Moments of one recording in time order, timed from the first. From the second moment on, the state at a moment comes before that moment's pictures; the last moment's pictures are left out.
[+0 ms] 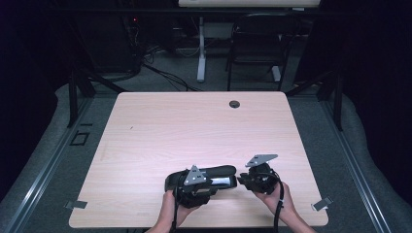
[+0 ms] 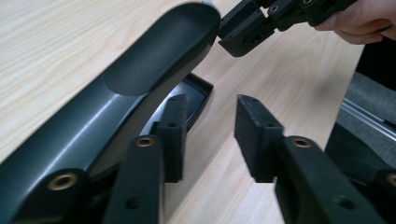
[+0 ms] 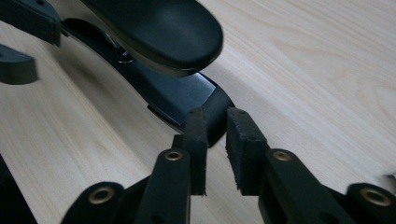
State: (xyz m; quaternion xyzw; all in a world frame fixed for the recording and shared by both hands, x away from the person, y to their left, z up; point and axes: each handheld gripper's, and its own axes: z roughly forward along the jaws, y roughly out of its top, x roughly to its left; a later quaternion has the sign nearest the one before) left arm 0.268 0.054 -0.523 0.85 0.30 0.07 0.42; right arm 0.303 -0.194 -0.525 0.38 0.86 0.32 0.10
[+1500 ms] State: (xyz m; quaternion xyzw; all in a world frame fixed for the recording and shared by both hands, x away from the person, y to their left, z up) left arm 0.273 0.027 -0.556 0.83 0.33 0.16 0.42; right arm 0.301 -0.163 -0.561 0.32 0.88 0.33 0.15
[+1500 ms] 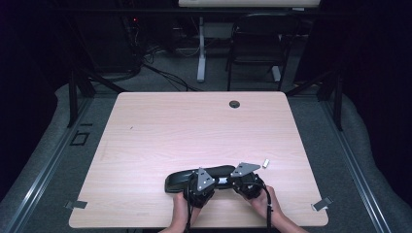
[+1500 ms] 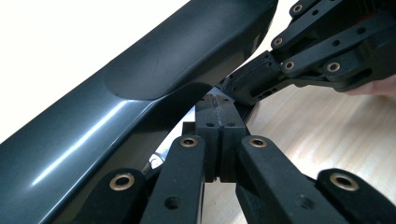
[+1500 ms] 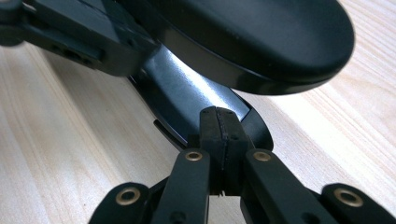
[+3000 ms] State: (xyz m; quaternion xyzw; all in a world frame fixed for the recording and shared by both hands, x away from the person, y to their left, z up) left arm 0.273 0.014 -0.560 0.81 0.35 0.17 0.44; right arm 0.300 -0.162 -0.564 0.33 0.86 0.35 0.14
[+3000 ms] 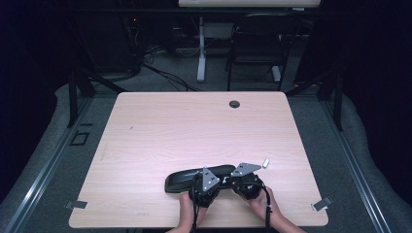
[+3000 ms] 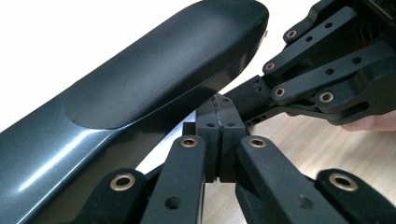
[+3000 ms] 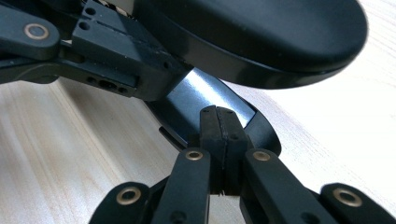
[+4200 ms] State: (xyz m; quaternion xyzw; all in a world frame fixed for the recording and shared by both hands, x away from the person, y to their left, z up) left arm 0.275 0.011 -0.560 0.81 0.35 0.17 0.44; right arm 0.300 -0.161 -0.564 0.33 0.87 0.35 0.14
